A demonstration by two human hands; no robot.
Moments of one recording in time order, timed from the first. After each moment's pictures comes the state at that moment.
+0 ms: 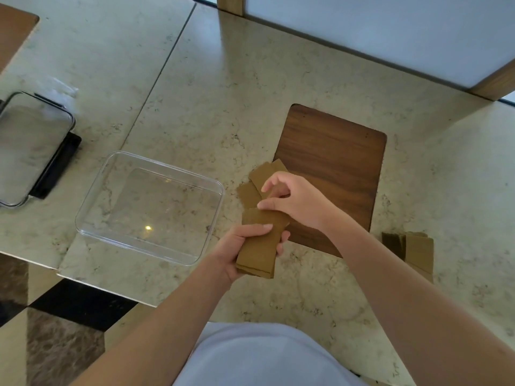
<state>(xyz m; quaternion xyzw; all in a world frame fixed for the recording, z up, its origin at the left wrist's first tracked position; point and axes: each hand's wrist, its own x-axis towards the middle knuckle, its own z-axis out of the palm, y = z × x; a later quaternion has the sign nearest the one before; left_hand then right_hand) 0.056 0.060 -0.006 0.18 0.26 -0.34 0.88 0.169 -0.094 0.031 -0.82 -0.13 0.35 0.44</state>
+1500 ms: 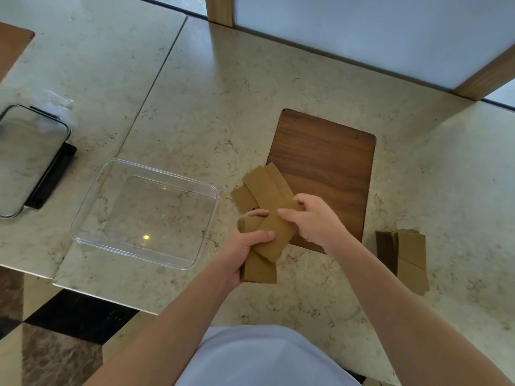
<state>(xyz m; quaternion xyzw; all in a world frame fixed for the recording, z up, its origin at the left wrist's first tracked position) 0.051 0.044 0.004 0.37 0.31 -0.25 0.84 0.134 -0.121 0.039 -0.85 0.06 0.33 0.40</state>
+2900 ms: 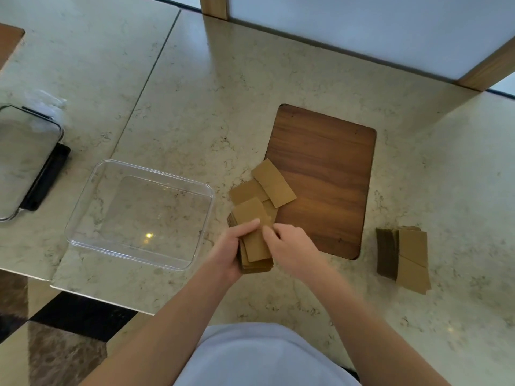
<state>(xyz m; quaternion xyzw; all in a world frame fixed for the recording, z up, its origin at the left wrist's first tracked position) 0.053 0.050 -0.021 0.33 0.35 -0.28 0.83 0.085 -0.097 0.016 -0.85 0.03 0.39 0.35</state>
